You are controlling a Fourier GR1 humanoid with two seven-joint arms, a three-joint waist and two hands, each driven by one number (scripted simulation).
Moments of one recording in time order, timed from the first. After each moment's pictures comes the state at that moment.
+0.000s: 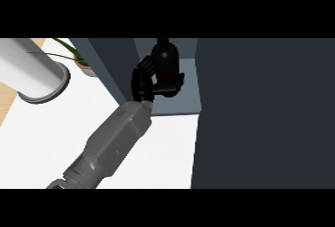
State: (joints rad) left arm -0.88 0.00 -0.37 -0.57 0.90 0.55 -0.52; right arm 0.23 -0.11 0.21 -2.51 -0.14 0.19 0.41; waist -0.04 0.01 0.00
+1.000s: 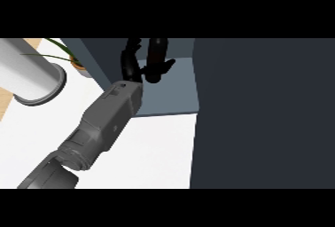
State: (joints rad) left arm -1.14 0.04 -0.35 -0.18 0.74 0.70 -0.50; right arm 0.25 -0.09 0.23 -2.49 -0.14 0.22 0.37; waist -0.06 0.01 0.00
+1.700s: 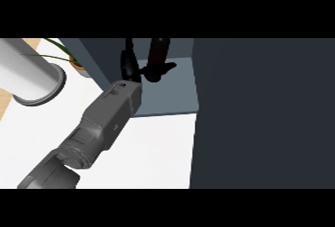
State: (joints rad) left arm -1.16 0.03 -0.33 -0.12 0.70 0.67 -0.53; right arm 0.27 -0.09 0.23 -2.49 -0.14 0.24 0.35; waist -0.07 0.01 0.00
